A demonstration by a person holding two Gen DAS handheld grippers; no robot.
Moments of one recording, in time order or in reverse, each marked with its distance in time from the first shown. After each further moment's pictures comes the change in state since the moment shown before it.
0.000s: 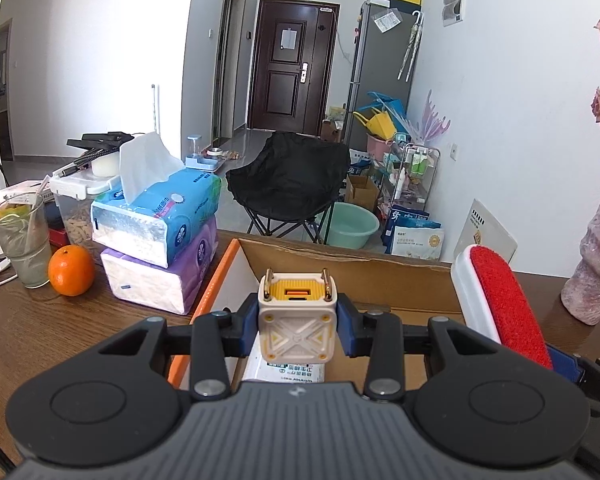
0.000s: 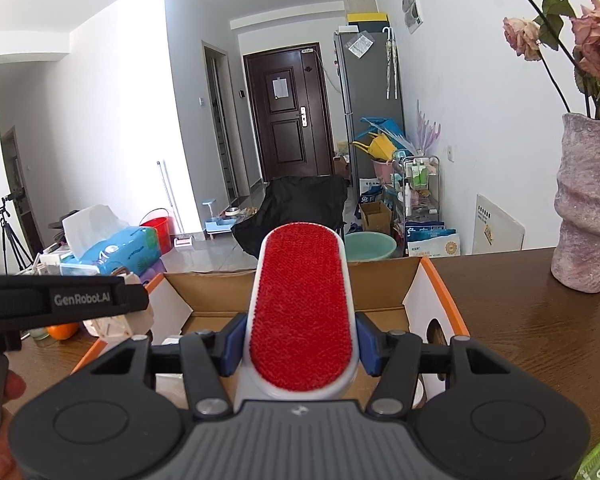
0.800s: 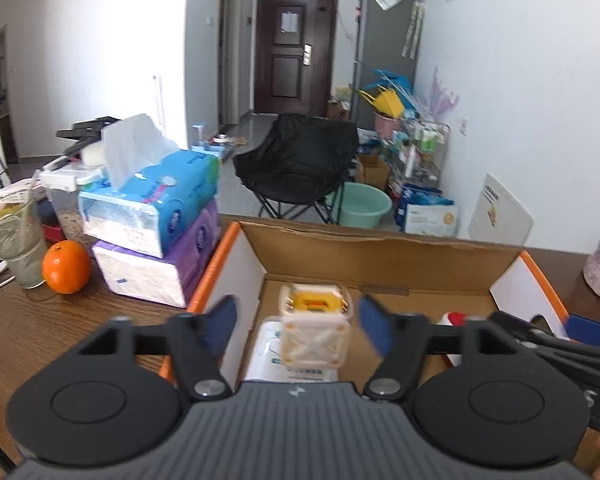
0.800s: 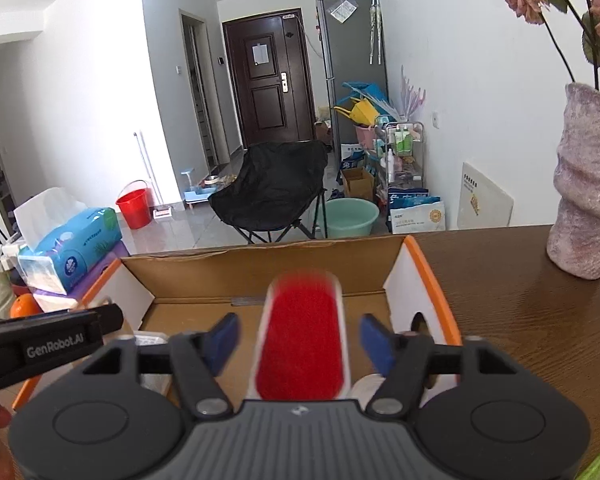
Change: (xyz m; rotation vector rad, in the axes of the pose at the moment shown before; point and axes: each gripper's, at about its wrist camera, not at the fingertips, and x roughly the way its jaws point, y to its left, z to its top) left arm 0.028 -0.004 -0.005 0.034 0.044 0.058; right arm 0.044 -0.016 0.017 0.015 0.109 -0.070
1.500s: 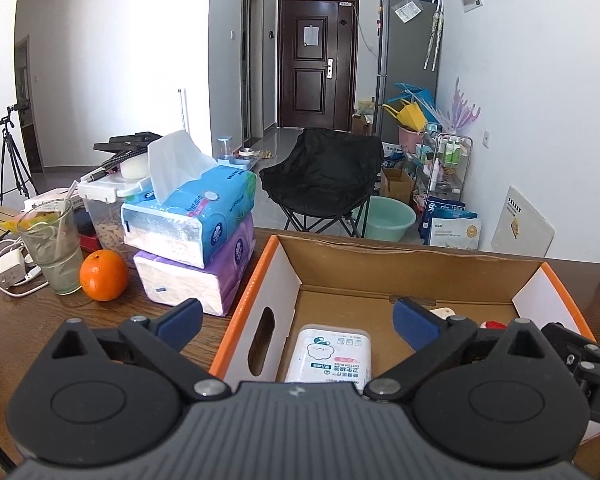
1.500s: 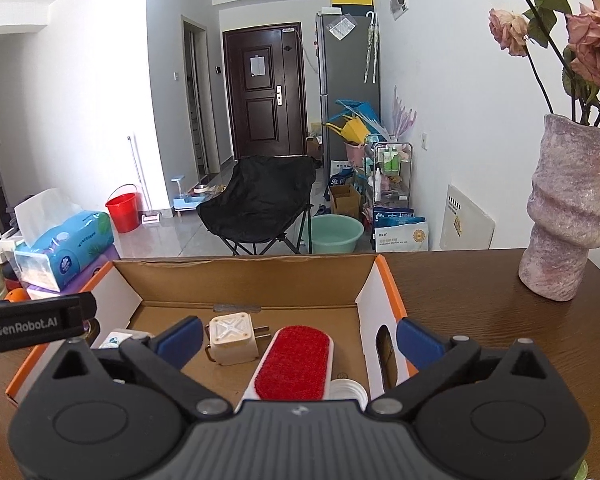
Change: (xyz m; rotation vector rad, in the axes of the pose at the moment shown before) left arm -0.018 0.011 0.001 0.002 -0.036 0.059; right arm -0.028 -0.007 -0.005 -0.047 -0.045 -0.038
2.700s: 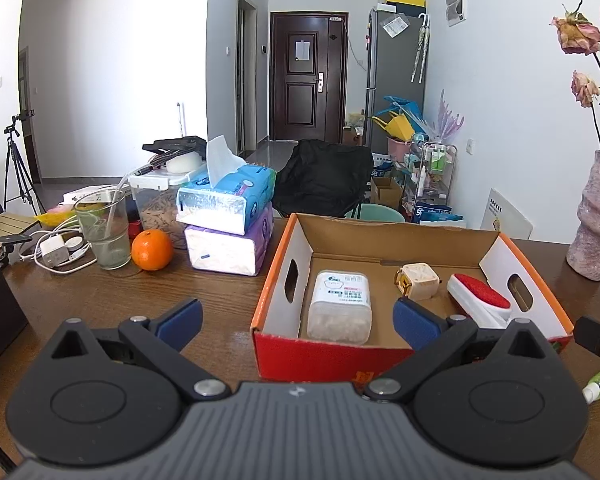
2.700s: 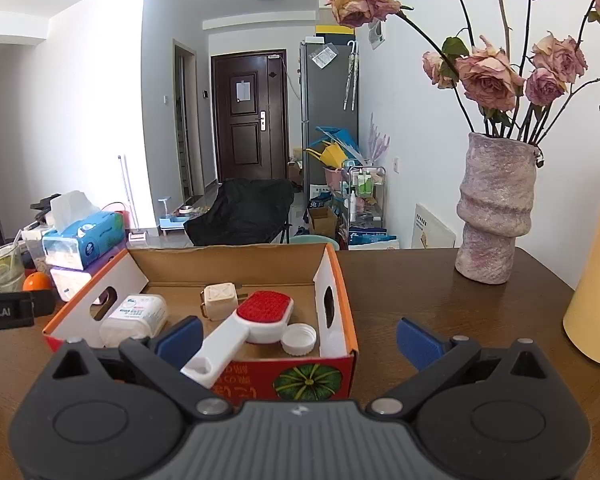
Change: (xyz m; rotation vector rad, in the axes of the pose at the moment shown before) left arm -0.110 0.031 -0.049 0.016 -0.042 -0.030; right arm -0.120 -0.017 -0.051 -0.006 -0.081 -0.061
